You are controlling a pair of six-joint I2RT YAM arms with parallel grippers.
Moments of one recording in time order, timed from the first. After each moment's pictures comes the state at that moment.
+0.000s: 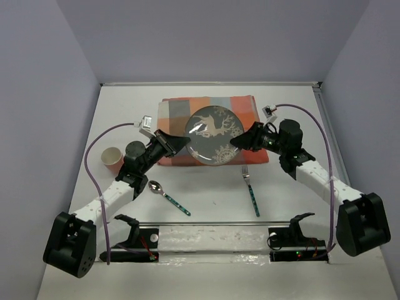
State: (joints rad) left arm -0.39 1.04 0.43 0.64 0.34 -1.03; right arm 0.32 1.18 0.69 0.27 -0.58 0.68
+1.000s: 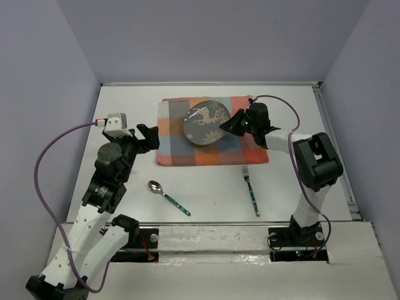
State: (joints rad) left arm -0.38 0.62 0.74 -0.13 -0.23 -0.34; right arm 0.35 1.85 1.08 0.34 -0.37 0.90
